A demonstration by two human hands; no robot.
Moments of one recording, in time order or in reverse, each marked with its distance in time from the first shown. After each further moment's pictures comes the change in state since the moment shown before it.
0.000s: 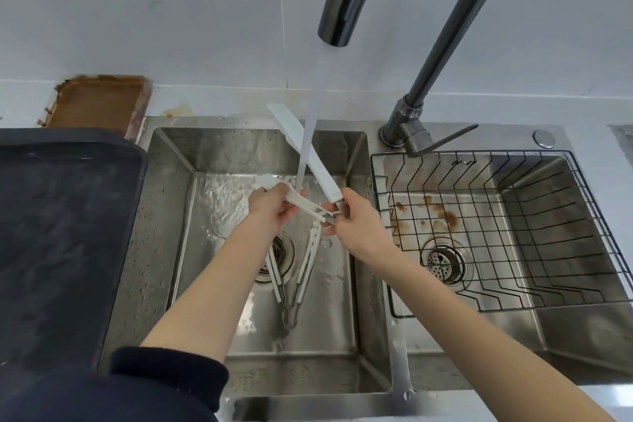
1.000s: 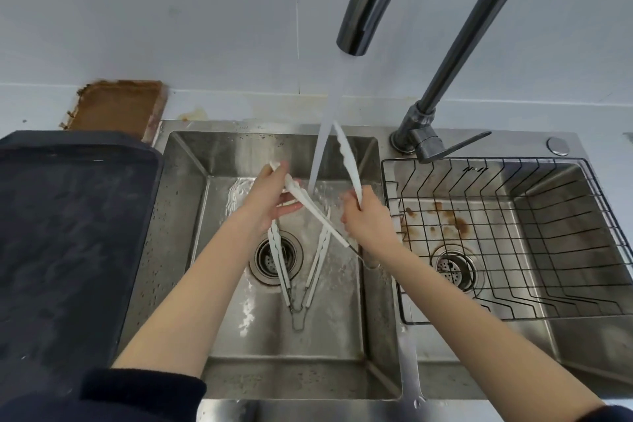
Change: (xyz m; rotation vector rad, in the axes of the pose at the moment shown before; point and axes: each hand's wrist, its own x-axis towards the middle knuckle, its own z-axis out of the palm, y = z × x) left_hand -0.022 0.032 -0.010 0.249 -0.181 0.137; right_hand 0.029 0.018 0.006 -0.078 0.118 0.051
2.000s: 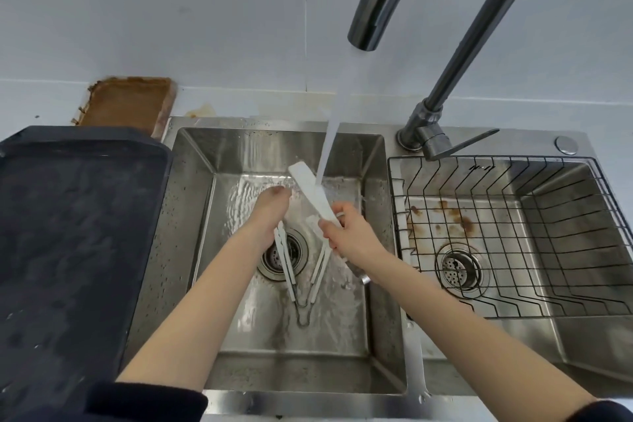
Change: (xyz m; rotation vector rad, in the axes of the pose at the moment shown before) left_hand -0.010 -0.023 -0.008 0.233 0.142 -0.022; right_hand -0.015 0.001 0.024 0.092 -0.235 0.035
